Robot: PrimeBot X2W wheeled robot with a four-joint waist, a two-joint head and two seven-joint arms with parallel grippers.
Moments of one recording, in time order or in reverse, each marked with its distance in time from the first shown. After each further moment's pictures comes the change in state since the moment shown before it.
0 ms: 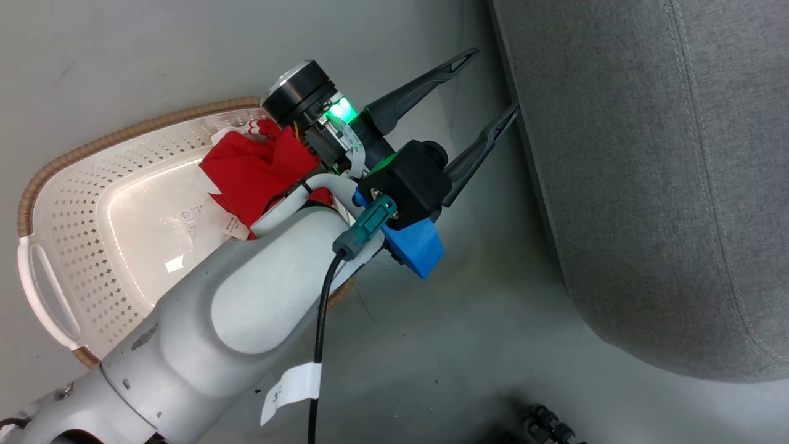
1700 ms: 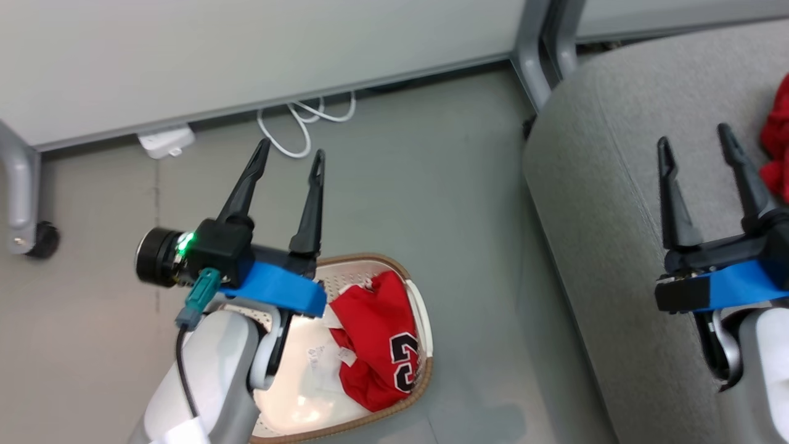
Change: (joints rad) left arm 0.475 -0.061 0.490 -0.030 -0.058 0.117 -0.077; right arm 0.538 0.214 0.489 -0.283 -0.008 0.000 0.000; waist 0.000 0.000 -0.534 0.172
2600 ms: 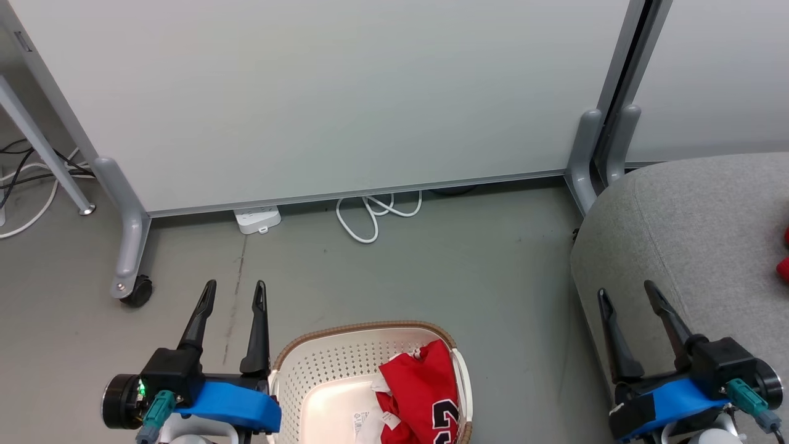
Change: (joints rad) left arm 0.388 -0.100 0.335 -0.036 0.155 -0.129 0.000; right arm 0.281 0.094 0.054 0.093 0.044 0.000 0.000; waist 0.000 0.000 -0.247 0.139
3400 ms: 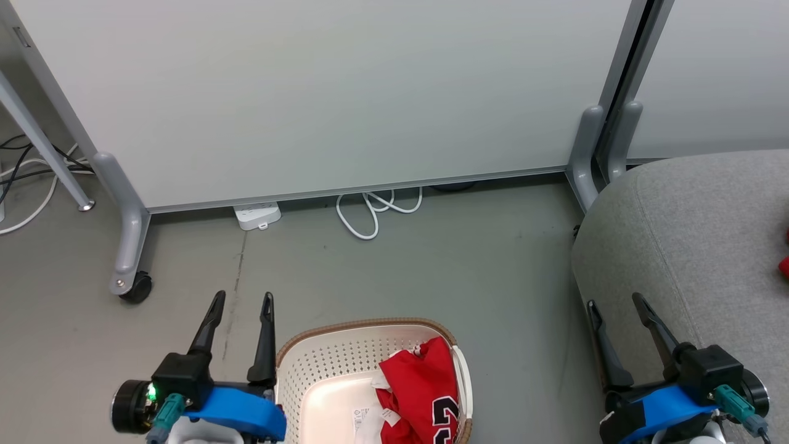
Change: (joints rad) left arm 0.011 -0.009 0.014 0.041 0.024 -0.030 0.000; right arm 0.016 0.022 0.014 0.034 0.007 0.000 0.000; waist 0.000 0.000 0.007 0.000
